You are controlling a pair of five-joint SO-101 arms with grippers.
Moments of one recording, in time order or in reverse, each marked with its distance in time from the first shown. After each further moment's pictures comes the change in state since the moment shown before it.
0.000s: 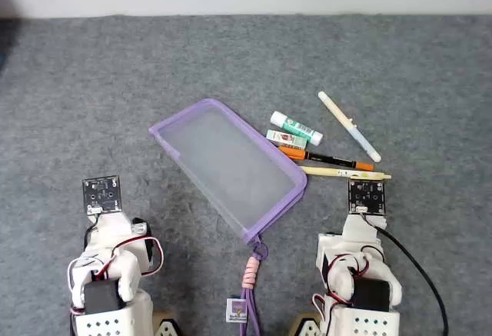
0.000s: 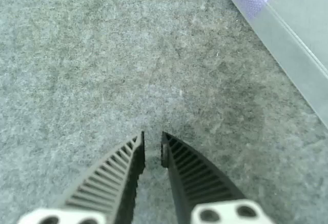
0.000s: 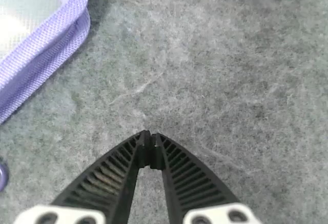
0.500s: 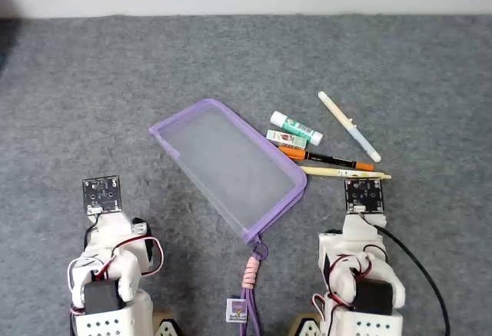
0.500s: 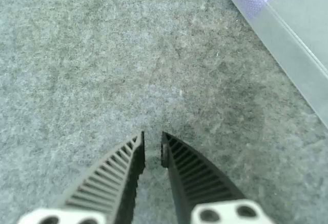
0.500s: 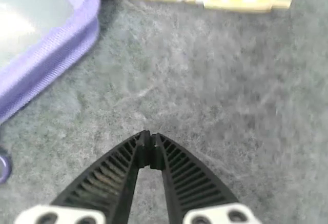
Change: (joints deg) left arm 0.0 0.0 0.0 0.0 0.0; right arm -0.3 0.0 -5.1 2.4 4.9
